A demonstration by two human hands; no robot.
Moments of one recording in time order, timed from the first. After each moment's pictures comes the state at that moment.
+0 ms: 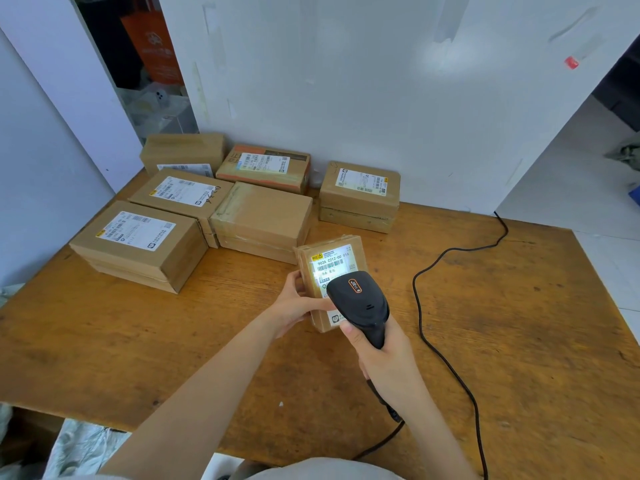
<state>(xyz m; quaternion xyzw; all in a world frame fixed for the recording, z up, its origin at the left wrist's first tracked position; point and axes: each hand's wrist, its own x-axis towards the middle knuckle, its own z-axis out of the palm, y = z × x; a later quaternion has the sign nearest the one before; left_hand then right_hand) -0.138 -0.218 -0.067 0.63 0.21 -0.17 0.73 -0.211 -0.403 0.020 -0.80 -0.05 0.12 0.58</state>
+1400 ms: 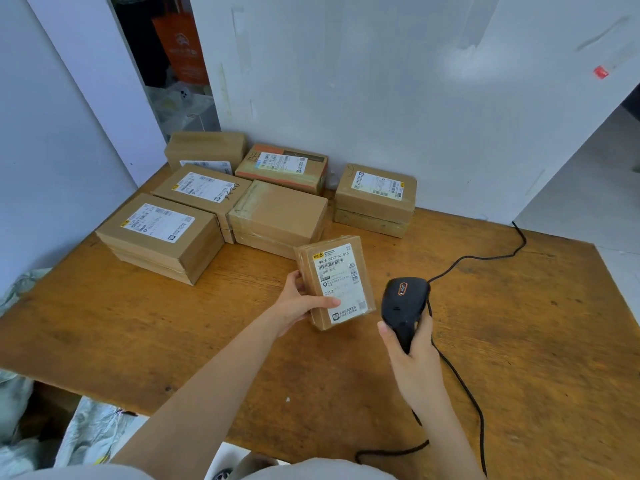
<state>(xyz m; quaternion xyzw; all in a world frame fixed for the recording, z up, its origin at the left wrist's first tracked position) -0.150 -0.206 -0.062 0.62 0.25 -0.15 0.72 -0.201 -0.427 -0.012 -0.85 0.01 0.06 0.53</state>
